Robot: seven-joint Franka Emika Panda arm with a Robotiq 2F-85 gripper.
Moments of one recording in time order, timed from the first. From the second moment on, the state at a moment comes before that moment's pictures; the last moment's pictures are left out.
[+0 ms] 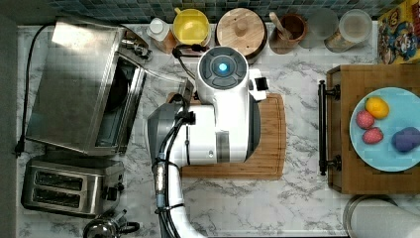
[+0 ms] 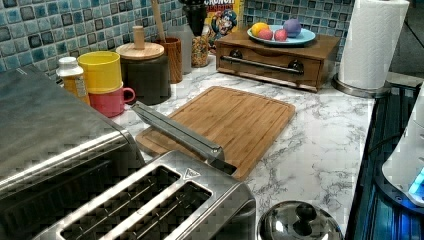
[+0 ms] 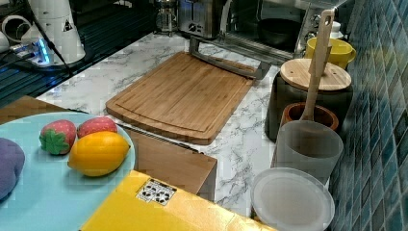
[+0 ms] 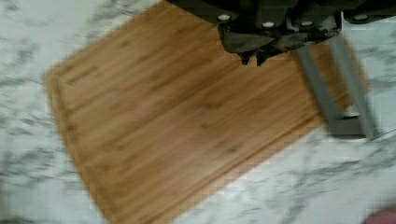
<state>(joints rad) 0.01 0.08 0.02 -1.90 0.04 0.32 -0.18</state>
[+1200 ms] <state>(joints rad) -0.09 0.09 0.00 -2.29 0.83 0.82 -1.19</state>
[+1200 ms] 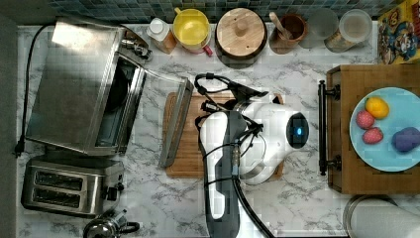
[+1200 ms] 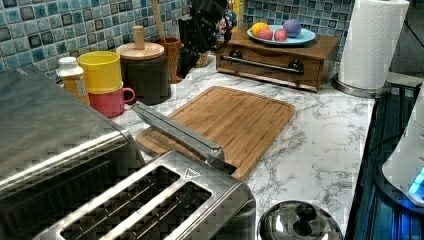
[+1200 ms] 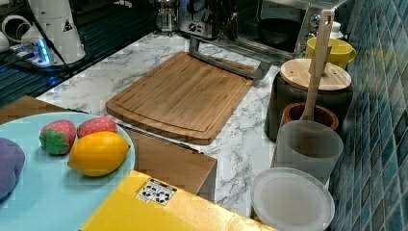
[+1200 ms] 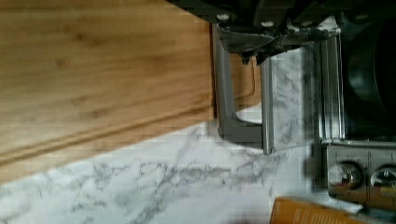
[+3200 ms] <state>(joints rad) -0.11 0.28 0.08 -2.39 1.37 0.73 -1.80</state>
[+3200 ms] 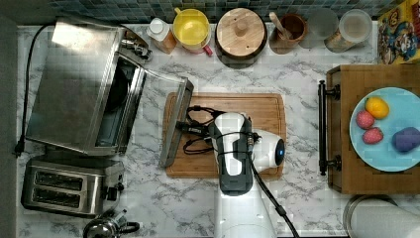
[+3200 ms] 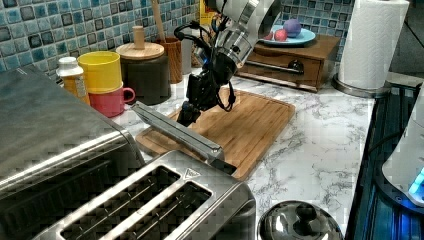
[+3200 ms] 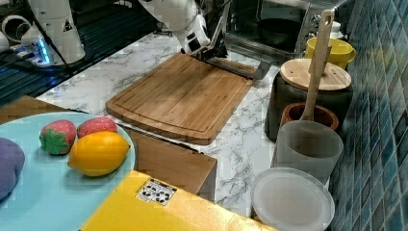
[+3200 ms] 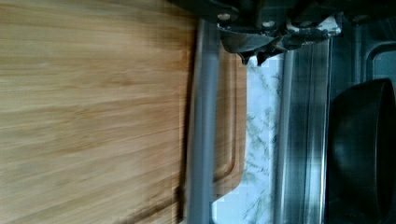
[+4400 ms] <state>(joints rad) -0.12 0.28 0.16 -2.40 1.41 0.83 -1.67</state>
